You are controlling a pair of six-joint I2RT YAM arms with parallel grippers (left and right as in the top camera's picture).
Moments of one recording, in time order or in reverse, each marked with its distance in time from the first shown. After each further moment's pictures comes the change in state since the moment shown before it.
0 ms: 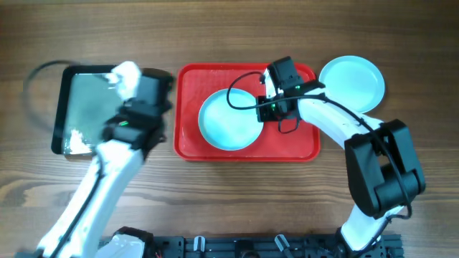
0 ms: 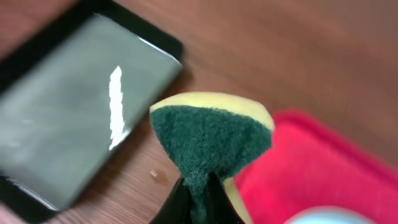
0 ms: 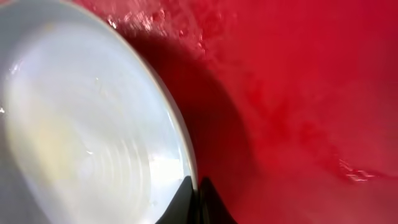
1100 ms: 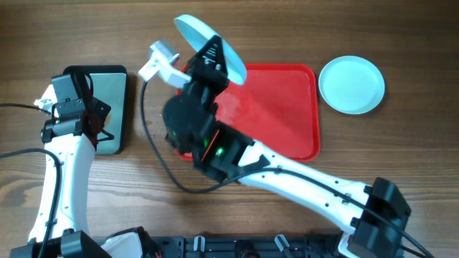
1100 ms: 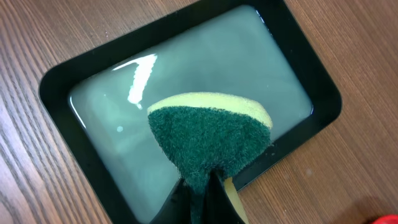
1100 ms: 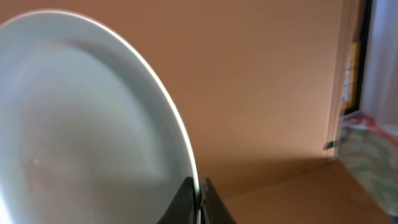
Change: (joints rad) left arm 0.488 0.078 0.000 -0.057 0.221 -0.032; right arm 0.669 -0.129 0.293 0.874 1.572 -1.455
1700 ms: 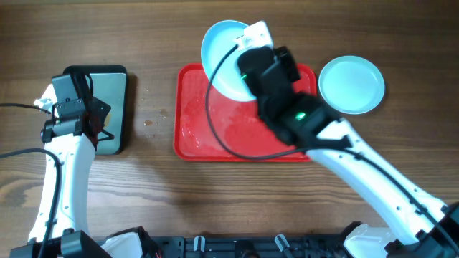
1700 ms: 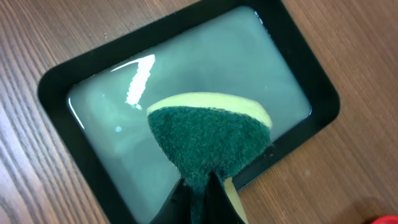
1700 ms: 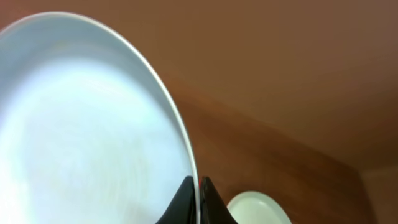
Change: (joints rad) left arm 0.000 0.000 -0.001 0.007 0.001 0.000; right arm -0.376 -0.249 -0.116 -0.799 -0.747 1.053
